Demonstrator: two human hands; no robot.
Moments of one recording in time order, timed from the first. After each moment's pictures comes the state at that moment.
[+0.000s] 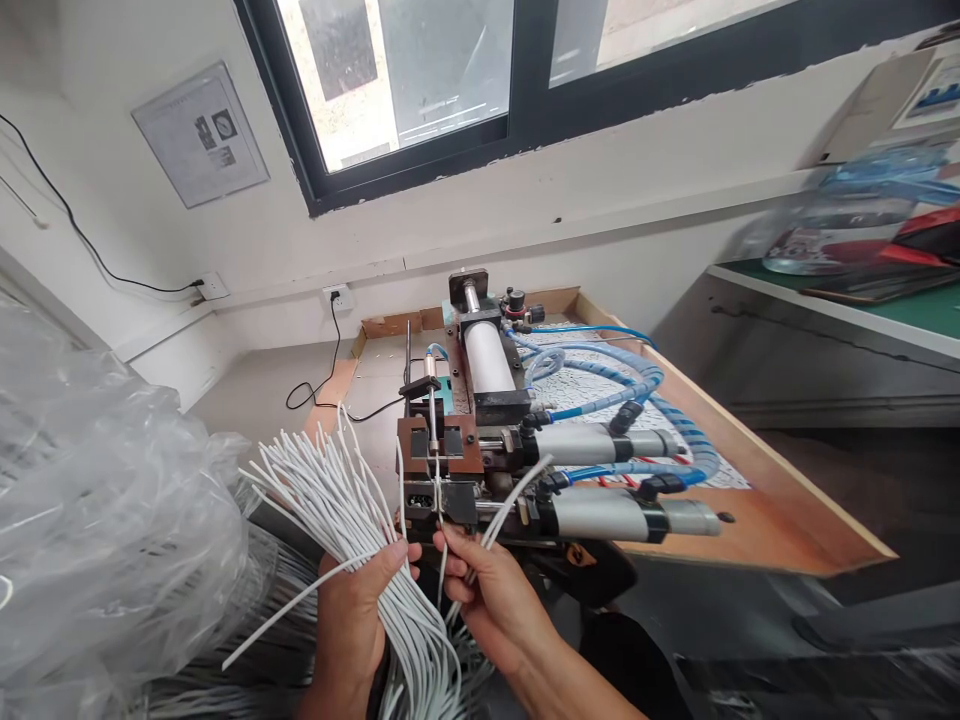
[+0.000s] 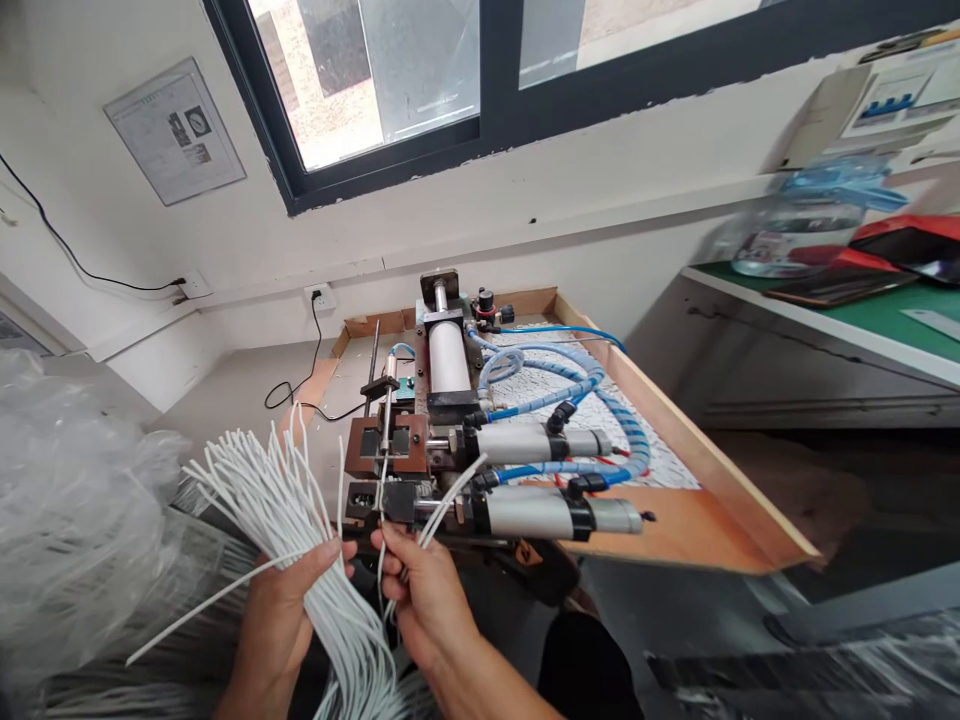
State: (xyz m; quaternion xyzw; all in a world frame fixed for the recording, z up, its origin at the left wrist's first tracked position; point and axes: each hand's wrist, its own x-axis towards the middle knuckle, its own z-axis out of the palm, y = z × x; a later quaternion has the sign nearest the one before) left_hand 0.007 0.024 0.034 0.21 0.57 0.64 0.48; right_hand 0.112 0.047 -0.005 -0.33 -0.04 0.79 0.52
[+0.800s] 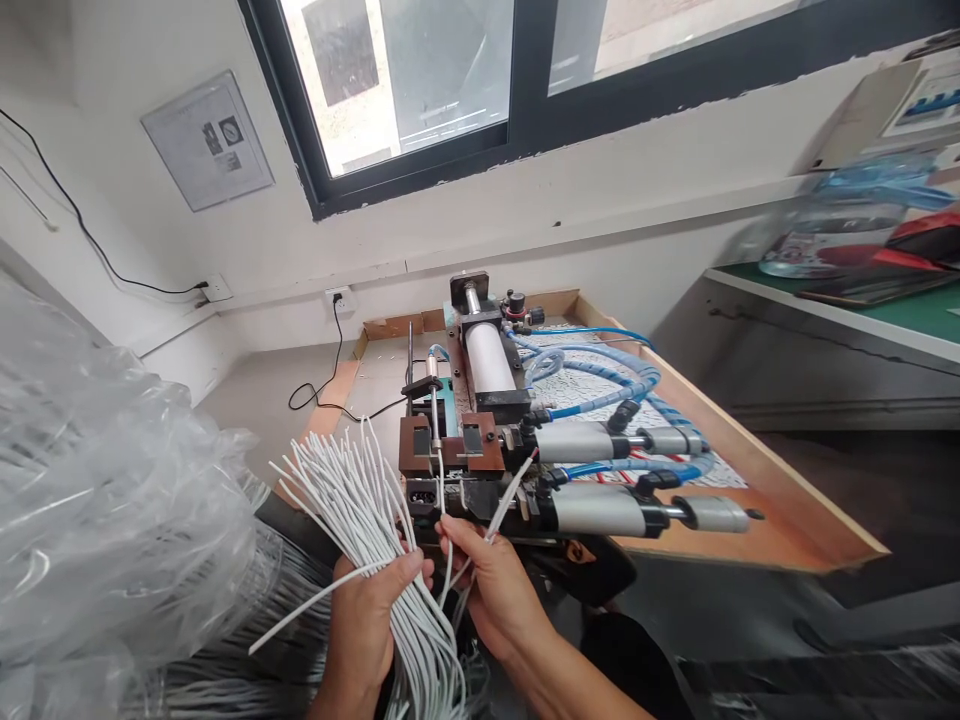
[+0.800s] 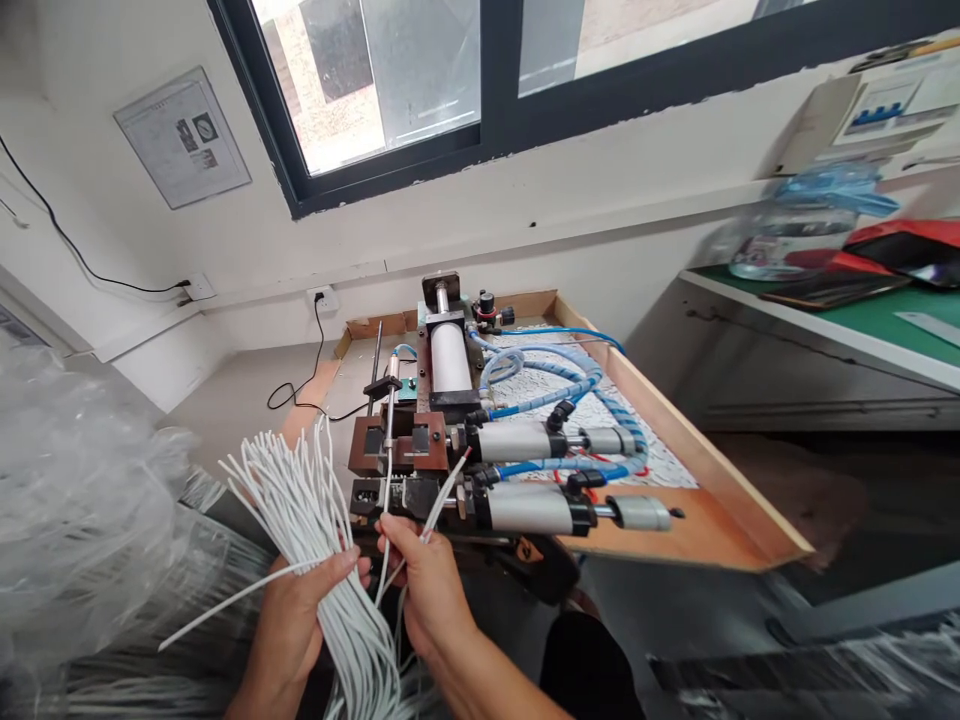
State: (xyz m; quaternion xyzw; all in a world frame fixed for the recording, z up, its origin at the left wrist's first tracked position) left_hand 0.004 0.014 0.020 0.25 0.55 0.60 0.53; right_hand 0.107 0.045 -0.004 -0.39 -0.11 0.73 0.54
